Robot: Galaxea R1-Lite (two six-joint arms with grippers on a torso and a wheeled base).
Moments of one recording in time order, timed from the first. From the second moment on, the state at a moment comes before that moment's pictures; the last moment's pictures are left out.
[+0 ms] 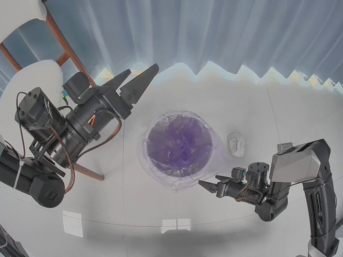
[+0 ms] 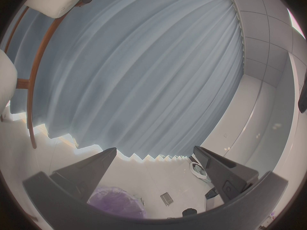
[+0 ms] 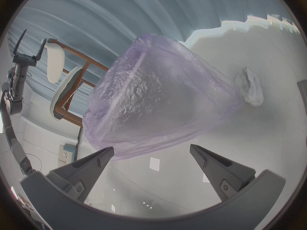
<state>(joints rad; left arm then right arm) -0.51 1.74 -0.71 -1.48 -0.23 -0.36 0.41 2.51 -0.66 -1.50 0.35 0.34</state>
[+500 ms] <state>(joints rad) -0.51 1.75 -0.70 -1.48 -0.23 -0.33 0.41 2.55 -0.78 -1.40 0.35 0.34</state>
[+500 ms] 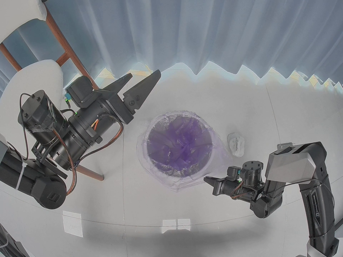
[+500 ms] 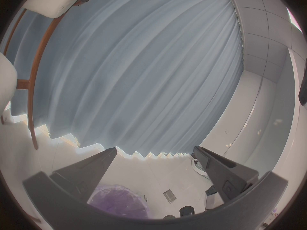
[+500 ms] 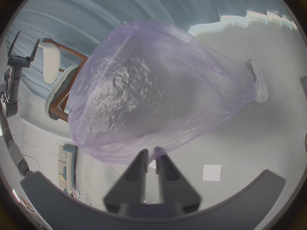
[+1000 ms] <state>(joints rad) -0.51 1.77 -0.69 -1.48 -0.23 -0.30 0.41 2.58 -0.84 -1.24 0.35 0.34</state>
